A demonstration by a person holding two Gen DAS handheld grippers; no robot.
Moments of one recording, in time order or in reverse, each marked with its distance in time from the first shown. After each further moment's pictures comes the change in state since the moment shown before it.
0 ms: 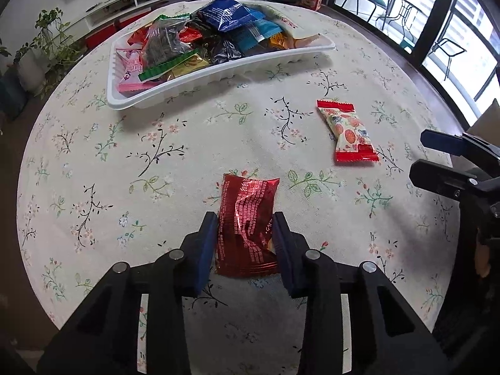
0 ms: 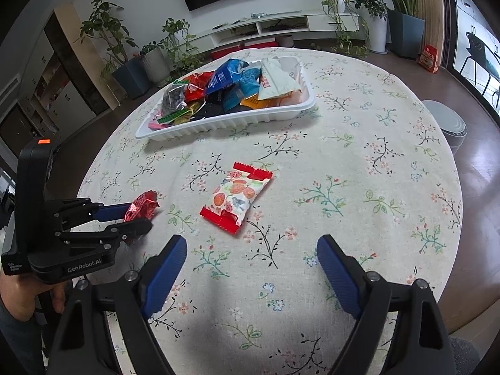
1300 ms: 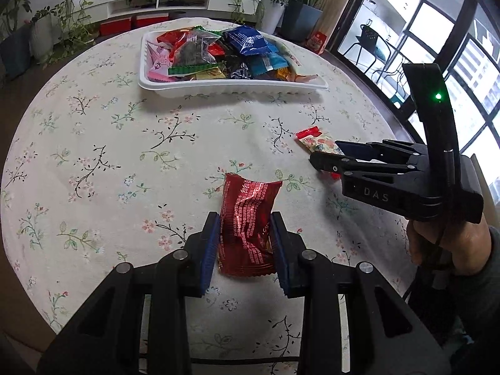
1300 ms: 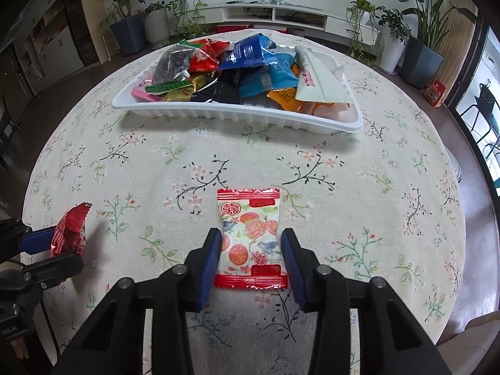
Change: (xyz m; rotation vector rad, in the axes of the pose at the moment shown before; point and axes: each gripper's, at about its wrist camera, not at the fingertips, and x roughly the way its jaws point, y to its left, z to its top) left arm -0.035 0.018 -0.040 -0.202 -0.156 -0.141; right arm 0.064 0.042 0.033 -0.202 0.090 -0.164
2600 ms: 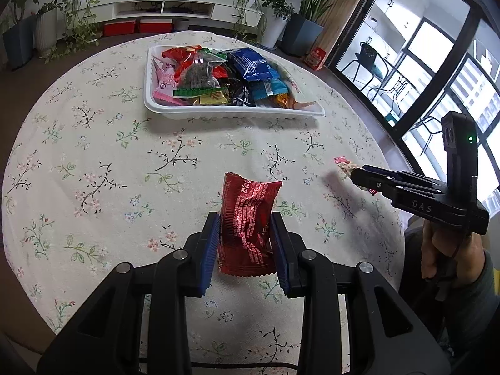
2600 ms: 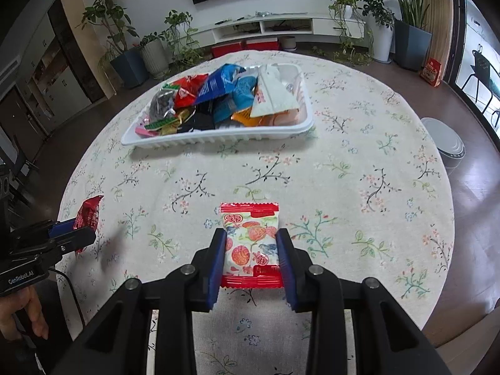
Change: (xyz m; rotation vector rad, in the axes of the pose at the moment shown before) left arm -0.015 0.007 0.019 -0.057 -0.062 -0.045; right arm -0.051 -0.056 -0.020 0.139 -0.081 0.117
